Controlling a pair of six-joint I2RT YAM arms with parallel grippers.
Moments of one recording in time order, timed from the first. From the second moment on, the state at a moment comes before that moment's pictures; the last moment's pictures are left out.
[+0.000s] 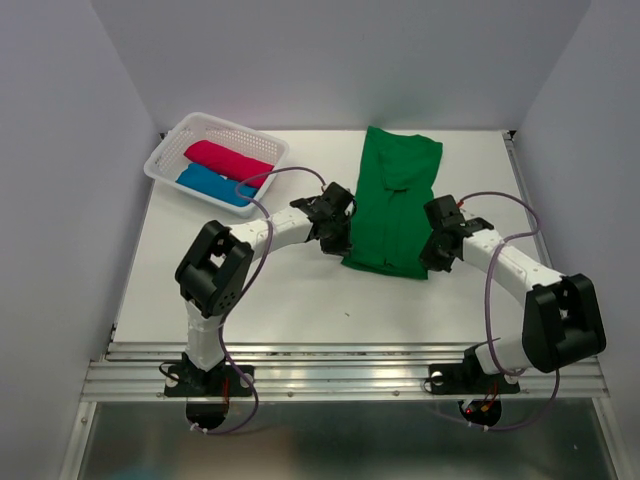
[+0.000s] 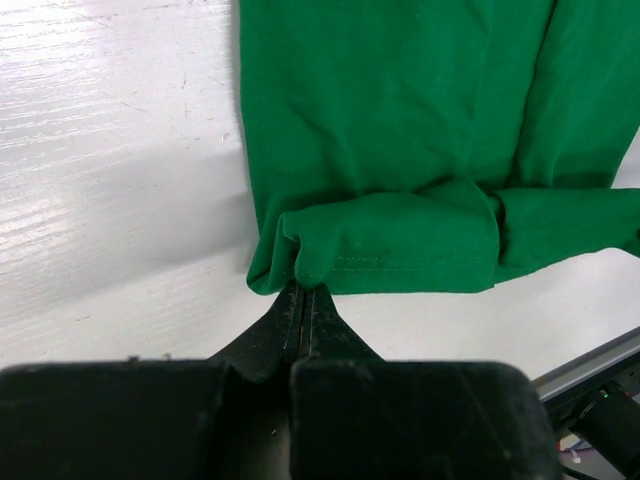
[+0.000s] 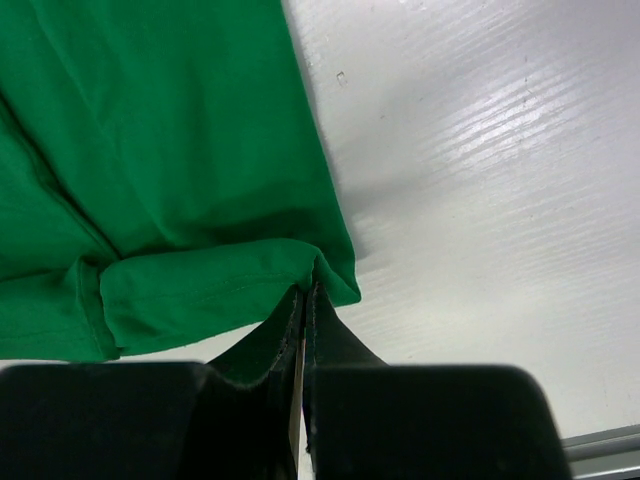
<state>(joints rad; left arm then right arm) -0.74 1.92 1.36 -0.47 0.10 -0.69 0.31 1.39 0.89 -0.68 0.22 0.83</state>
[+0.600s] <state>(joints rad) -0.73 1.97 1.40 -0.49 0.07 -0.67 0.31 1.45 0.96 -0.65 0.24 0.81</state>
